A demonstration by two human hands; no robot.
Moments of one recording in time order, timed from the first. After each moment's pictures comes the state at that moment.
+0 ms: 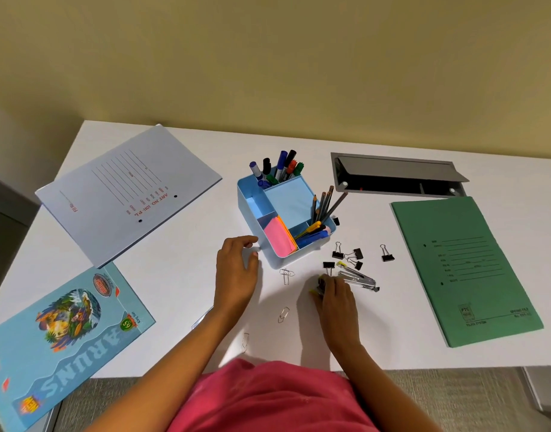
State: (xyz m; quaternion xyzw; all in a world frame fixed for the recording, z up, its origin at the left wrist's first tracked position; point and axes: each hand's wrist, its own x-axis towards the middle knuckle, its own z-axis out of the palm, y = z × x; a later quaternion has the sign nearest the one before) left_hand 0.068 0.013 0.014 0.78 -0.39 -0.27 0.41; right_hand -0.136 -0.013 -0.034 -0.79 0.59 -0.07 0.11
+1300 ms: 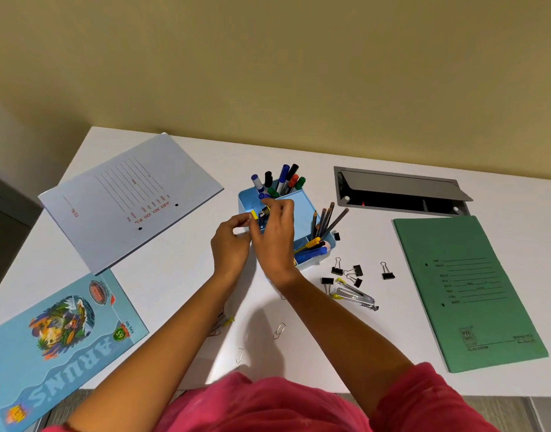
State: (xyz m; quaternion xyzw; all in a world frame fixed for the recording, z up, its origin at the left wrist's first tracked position) left_hand 0.093 -0.050 0.038 0.78 -0.26 -0.31 0.48; right_hand 0.025 -0.095 0.030 -0.77 0.49 -0.33 0.25
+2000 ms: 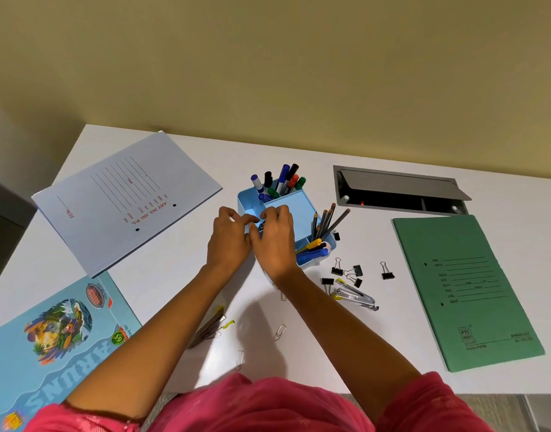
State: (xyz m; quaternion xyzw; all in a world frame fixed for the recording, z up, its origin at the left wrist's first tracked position) left_hand 0.116 -0.061 0.018 0.81 -0.48 -0.20 0.26; right_hand 0.024 -0.101 0.029 -0.80 0.52 -0.20 0.21
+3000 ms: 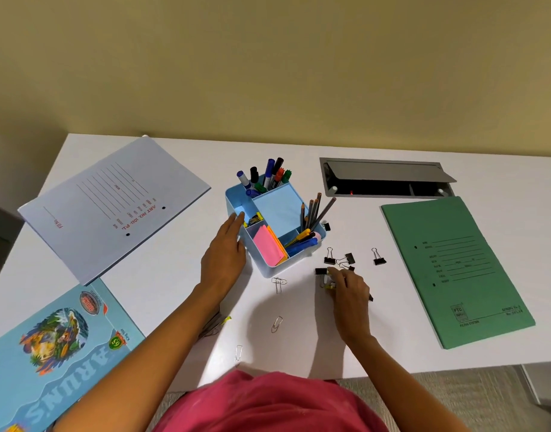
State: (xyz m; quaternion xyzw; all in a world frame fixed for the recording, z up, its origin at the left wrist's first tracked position) left_hand 0.101 -0.037 0.000 0.79 -0.49 -0.25 0.28; right_hand -0.168 -0.053 -0.044 -0.79 0.60 -0.10 0.08
